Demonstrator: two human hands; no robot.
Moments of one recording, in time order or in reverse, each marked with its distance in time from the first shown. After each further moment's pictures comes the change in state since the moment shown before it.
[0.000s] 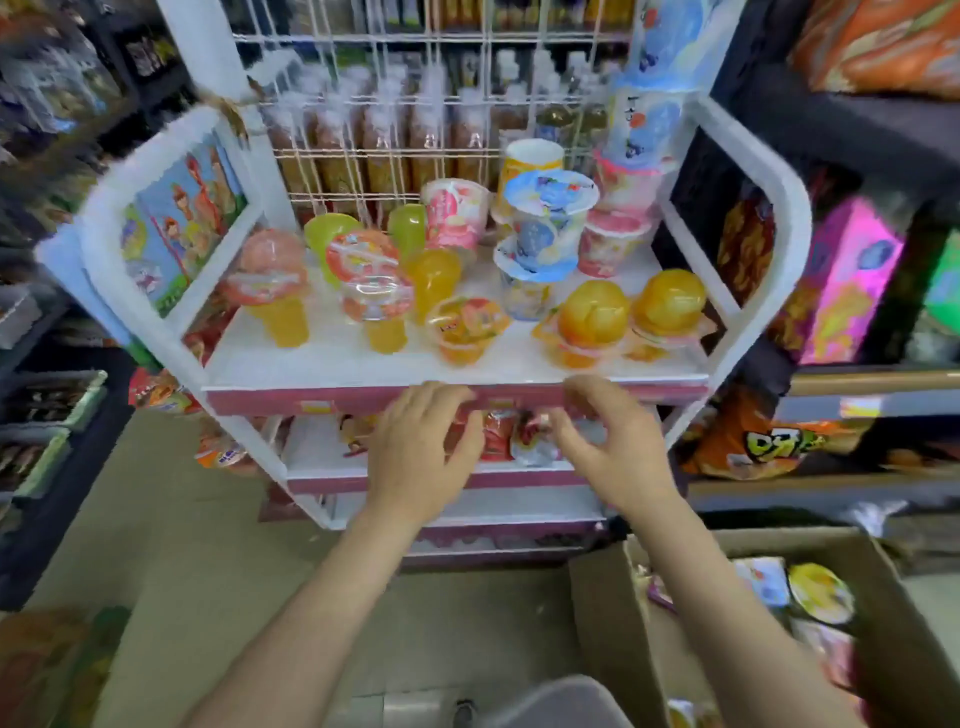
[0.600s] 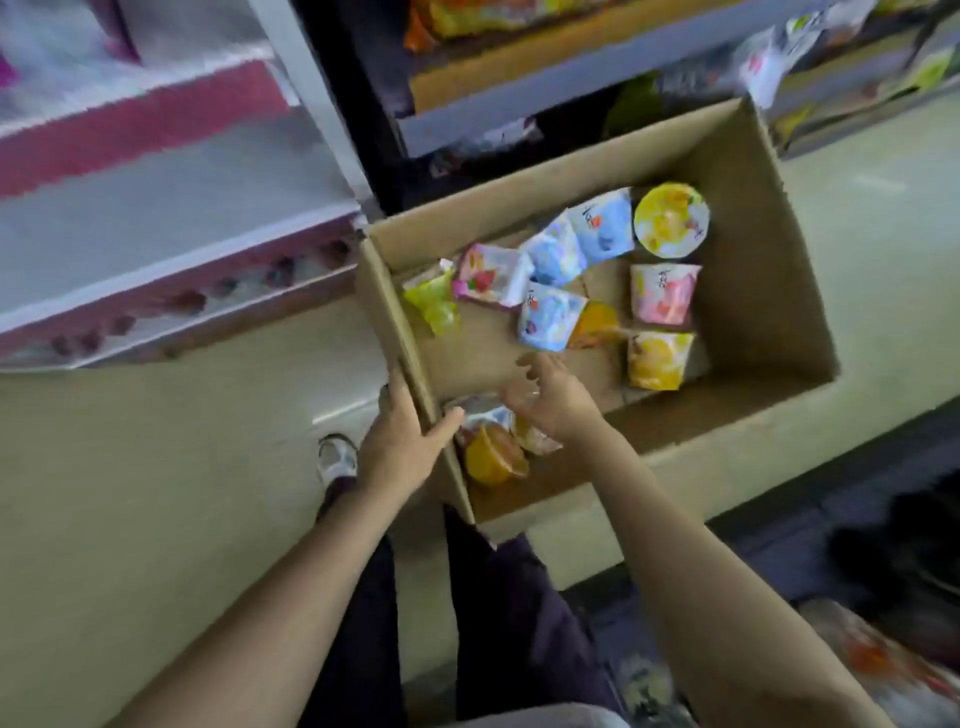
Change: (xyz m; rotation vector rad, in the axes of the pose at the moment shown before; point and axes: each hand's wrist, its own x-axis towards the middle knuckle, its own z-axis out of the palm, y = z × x) left_hand -0.290 0.140 0.397 -0.120 -1.066 -0.721; right_hand -0.362 0.410 0.015 -0.065 -0.597 1.095
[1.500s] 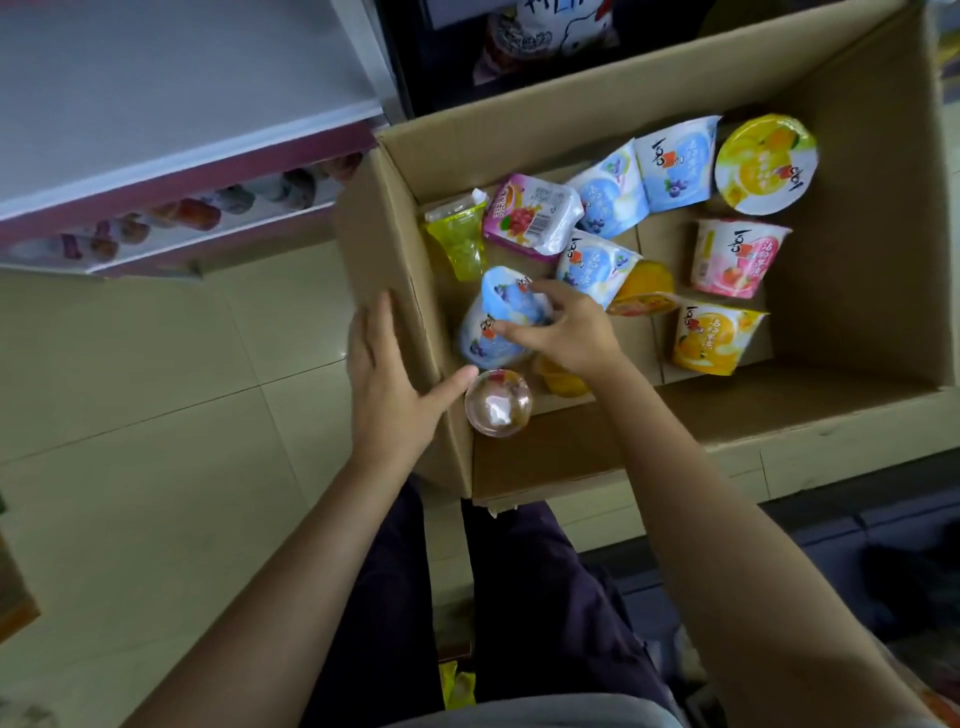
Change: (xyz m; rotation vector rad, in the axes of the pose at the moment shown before) left_hand -0.004 -0.010 0.019 -0.184 0.324 0.095; right_hand 0.047 -0.003 0.001 0.283 -0.006 -0.036
